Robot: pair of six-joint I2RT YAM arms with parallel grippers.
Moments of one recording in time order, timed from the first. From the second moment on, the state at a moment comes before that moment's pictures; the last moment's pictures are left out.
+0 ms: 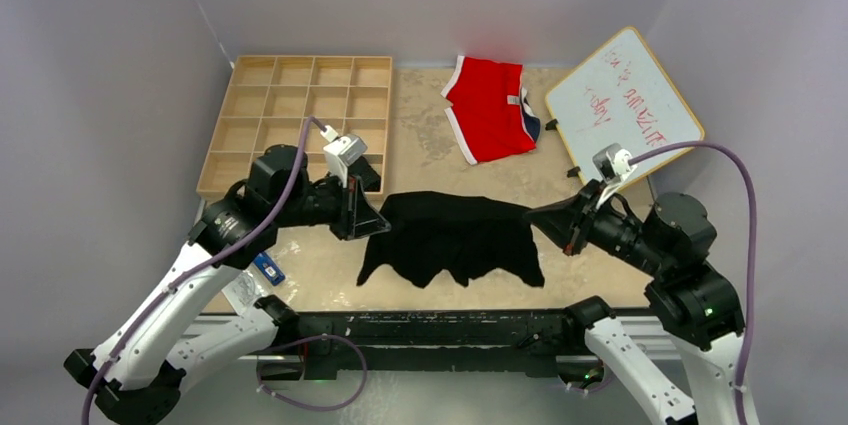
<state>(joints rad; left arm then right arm) -0.64 0.87 1.09 -0.73 0.51 -0.44 0.35 0.54 1.11 -0.81 -0.52 0.30</state>
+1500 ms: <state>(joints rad) -0.46 1.34 0.89 -0.43 0.46 -0.34 0.25 1.35 0.81 -0.42 -0.39 0.42</state>
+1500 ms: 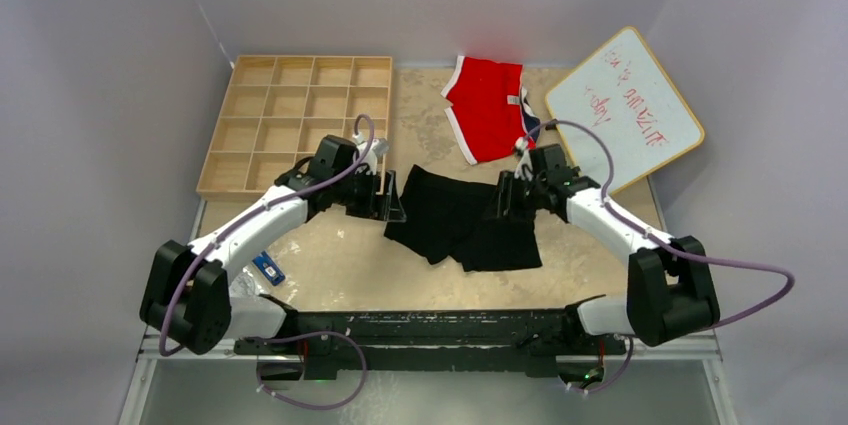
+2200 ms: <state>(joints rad) -0.46 1.27 0.70 -0.32 0.33 -0.53 0.32 1.03 0.47 -0.60 -0.18 0.75</state>
